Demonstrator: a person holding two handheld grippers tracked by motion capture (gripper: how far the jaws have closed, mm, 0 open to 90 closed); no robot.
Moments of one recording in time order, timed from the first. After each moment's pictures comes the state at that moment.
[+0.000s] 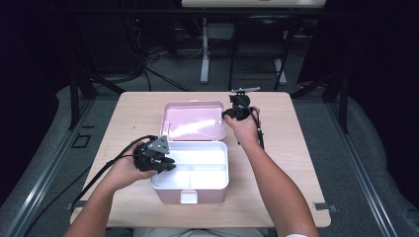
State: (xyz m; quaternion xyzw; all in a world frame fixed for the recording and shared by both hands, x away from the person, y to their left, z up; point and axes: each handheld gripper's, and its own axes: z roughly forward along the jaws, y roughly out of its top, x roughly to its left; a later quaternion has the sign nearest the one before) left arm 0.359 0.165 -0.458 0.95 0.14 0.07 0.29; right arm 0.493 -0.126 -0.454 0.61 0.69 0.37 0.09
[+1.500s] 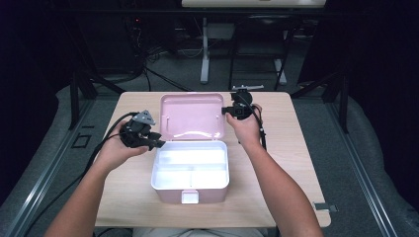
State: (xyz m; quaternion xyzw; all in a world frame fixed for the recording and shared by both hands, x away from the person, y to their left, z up) left arm 0.403 0.200 -0.426 0.90 0.27 0.12 0.32; right arm 0.477 -0.127 -0.433 0.58 0.69 0.41 0.13
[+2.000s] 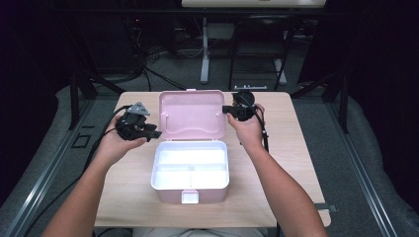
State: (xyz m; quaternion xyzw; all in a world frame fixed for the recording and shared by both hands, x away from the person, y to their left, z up) left arm 0.416 0.209 -0.418 0.88 0.32 0.15 0.33; right arm 0.462 -0.129 -0.422 0.56 0.69 0.44 0.15
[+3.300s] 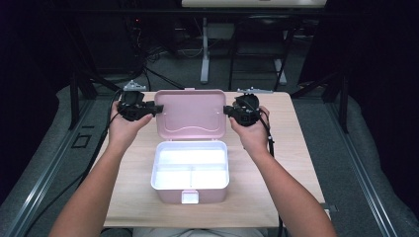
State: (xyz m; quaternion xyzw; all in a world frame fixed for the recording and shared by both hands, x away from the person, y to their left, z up) left arm 0.446 0.199 -0.391 0.78 0.43 0.21 0.41; right arm 0.431 -0.134 -0.406 0.52 0.69 0.47 0.17
